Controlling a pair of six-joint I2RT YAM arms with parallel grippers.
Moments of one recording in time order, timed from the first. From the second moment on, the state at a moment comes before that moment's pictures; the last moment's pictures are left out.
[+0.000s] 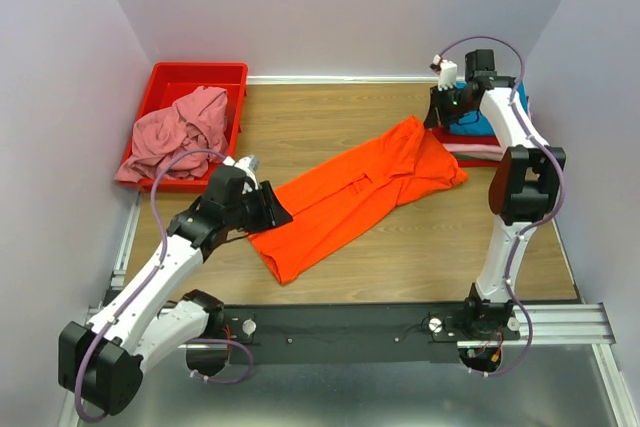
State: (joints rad) left arm -0.43 0.92 0.70 -0.53 0.23 -0.68; right arm -0.01 2.09 1.87 -0.81 -0.53 -0.31
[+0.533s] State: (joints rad) left arm -0.48 1.11 0.50 -0.41 0.45 -0.64; right arm 0.07 2.17 1.99 -0.80 -0.49 -0.30
